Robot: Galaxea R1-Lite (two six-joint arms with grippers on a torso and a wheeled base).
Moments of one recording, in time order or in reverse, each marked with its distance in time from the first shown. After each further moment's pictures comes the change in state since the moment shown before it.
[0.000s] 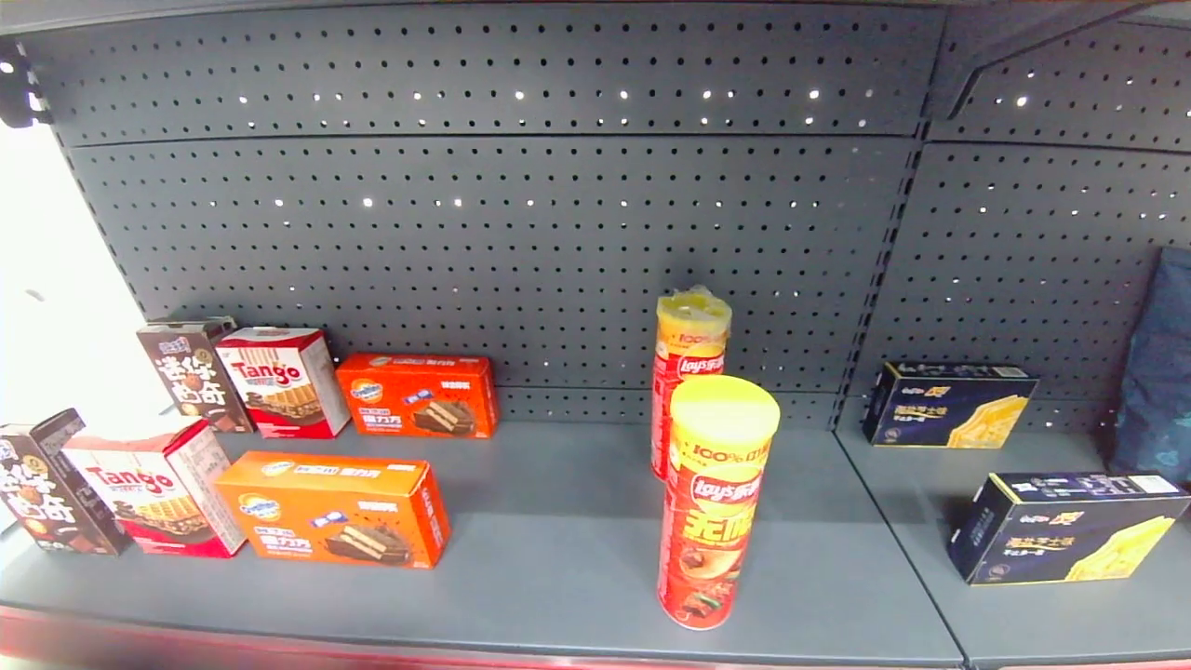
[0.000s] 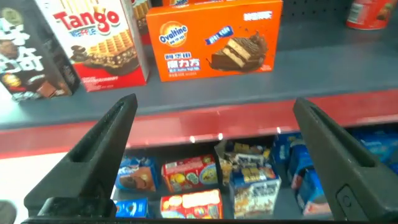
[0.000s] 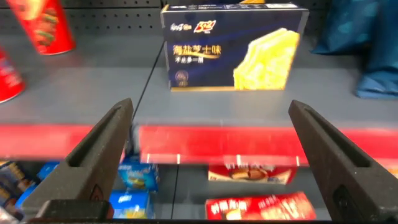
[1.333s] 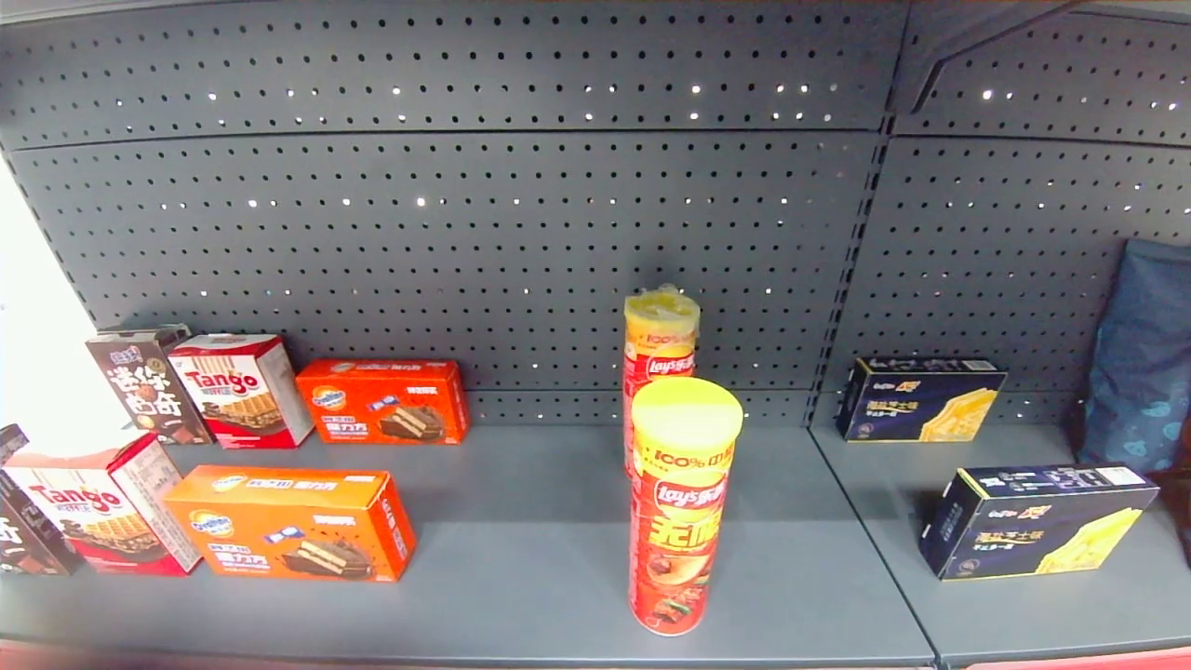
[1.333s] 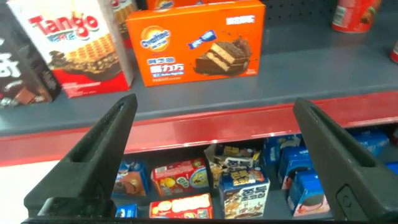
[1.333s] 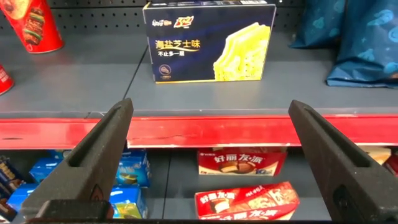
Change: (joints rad) left arm 0.000 0.000 0.000 0.000 0.025 -0.026; right arm 0.000 0.000 0.000 0.000 0.000 0.000
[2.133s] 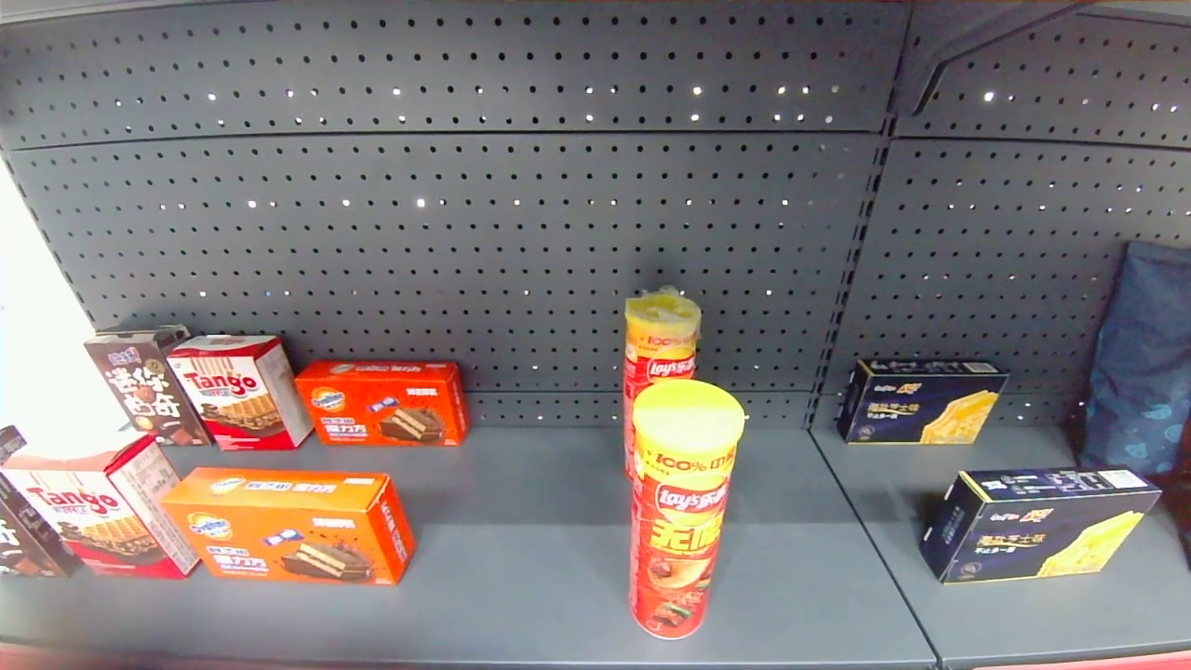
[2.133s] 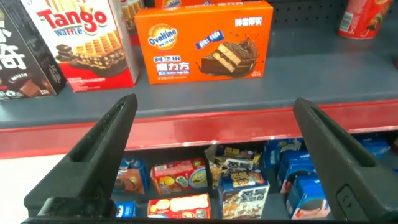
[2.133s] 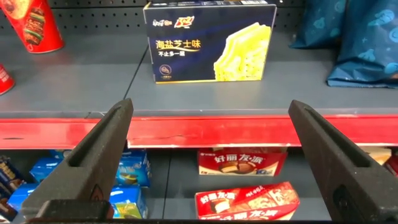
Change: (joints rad) left arm 0.000 0.000 0.000 0.000 0.007 -0.011; right arm 0.000 0.000 0.000 0.000 0.000 0.000
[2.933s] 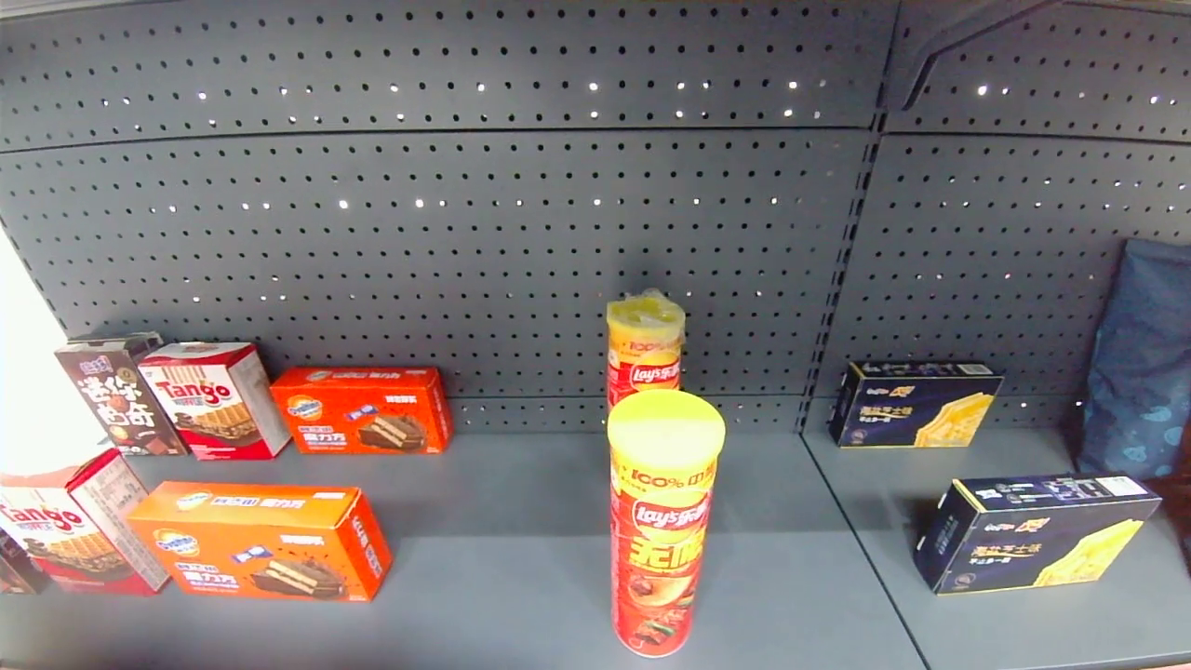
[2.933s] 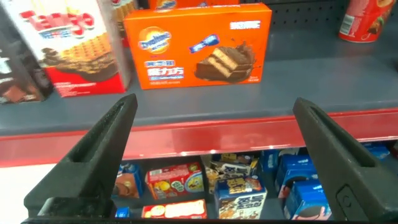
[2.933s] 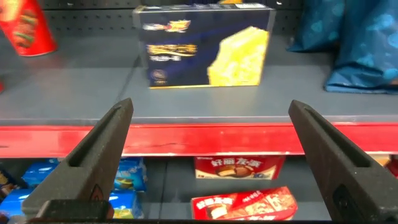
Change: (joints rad) left arm 0.001 0.000 0.000 -0.001 0.005 -0.006; right arm 0.001 0.000 0.000 0.002 0.000 -0.001
